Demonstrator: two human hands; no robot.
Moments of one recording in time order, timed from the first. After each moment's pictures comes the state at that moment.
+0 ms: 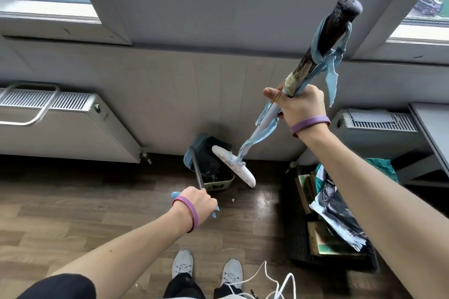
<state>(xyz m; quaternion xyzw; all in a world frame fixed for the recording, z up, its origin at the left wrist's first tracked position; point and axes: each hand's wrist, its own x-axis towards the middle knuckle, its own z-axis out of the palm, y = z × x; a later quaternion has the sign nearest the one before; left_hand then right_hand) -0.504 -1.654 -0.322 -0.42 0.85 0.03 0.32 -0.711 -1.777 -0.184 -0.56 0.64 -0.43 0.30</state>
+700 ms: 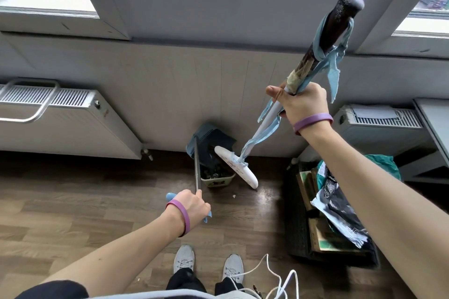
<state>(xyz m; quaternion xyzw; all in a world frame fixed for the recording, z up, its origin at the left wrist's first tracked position) -0.493 -1.644 -0.330 -0.37 0.85 0.02 0.37 -0.715 -1.778 -0.187 -0.56 0.64 -0.42 0.31</state>
